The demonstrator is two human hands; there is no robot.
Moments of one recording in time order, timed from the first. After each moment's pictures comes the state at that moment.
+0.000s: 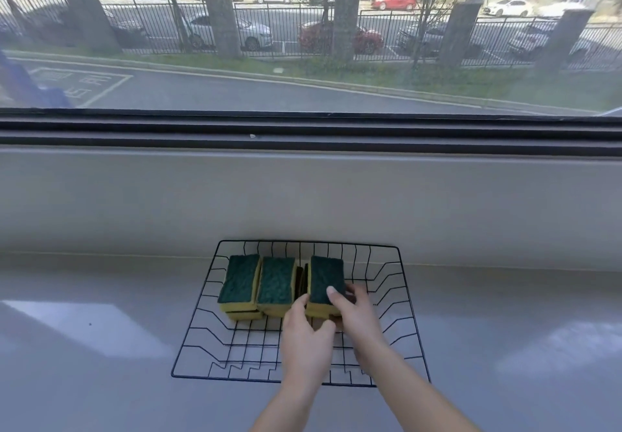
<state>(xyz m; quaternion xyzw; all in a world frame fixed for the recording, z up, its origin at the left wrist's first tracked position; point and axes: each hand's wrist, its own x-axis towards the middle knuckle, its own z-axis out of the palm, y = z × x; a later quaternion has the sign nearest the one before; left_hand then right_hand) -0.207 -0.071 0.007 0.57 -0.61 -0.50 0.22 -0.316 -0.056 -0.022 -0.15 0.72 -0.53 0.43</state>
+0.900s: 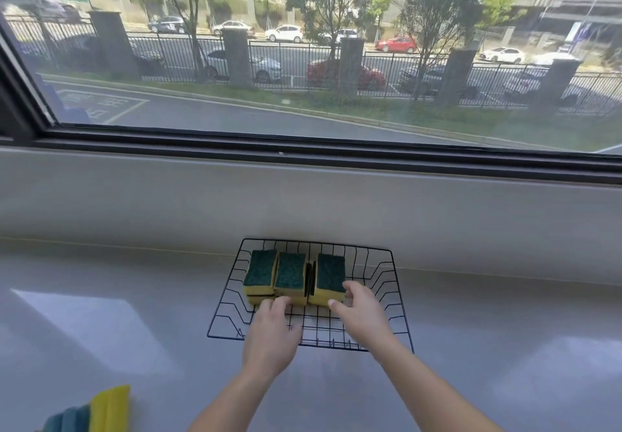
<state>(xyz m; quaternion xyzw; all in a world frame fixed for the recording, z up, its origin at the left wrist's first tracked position) -0.111 -0.066 0.033 0.53 -0.79 -0.28 0.15 -0.284 -0.006 0.047 -0.39 0.83 -0.30 0.27</state>
